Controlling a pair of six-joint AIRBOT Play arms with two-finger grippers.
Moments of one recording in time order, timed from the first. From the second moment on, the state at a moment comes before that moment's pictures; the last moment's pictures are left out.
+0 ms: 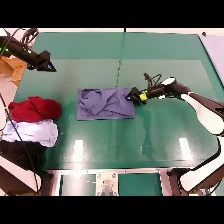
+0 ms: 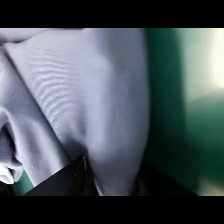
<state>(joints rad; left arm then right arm) 0.15 -1.84 2.07 1.02 -1.63 -1.42 0.09 -1.81 1.24 -0.61 1.05 1.26</state>
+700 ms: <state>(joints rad) 0.15 -1.84 2.04 1.02 -1.65 -1.41 -0.16 -1.49 1.63 -0.71 1.23 1.49</state>
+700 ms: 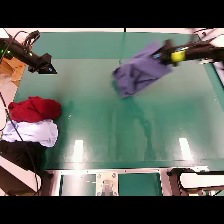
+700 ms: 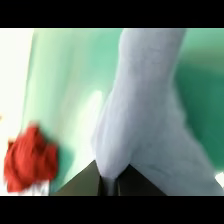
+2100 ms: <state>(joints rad) 0.15 -1.84 2.04 1.01 -1.66 -1.42 -0.97 -1.41 1.58 -0.64 1.10 1.76</state>
